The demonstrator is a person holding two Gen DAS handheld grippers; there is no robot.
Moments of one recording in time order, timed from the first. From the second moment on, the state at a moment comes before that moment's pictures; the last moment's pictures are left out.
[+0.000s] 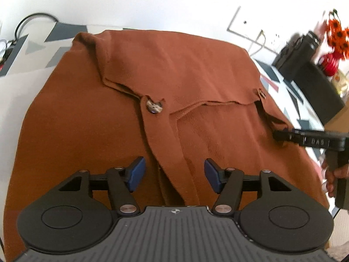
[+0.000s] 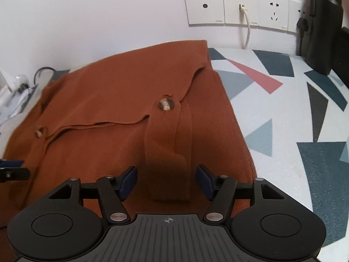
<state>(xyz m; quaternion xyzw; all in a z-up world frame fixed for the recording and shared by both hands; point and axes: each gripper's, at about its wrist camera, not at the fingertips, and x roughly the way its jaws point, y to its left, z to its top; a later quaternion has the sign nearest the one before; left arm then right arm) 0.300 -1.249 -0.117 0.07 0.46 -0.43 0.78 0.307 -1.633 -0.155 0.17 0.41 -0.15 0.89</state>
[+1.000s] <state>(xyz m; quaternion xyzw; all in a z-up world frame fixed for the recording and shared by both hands) 0.279 -1.135 -0.113 -0.01 0.52 -0.49 0.70 0.198 -1.555 -0.121 0.21 0.45 -0.11 0.86</state>
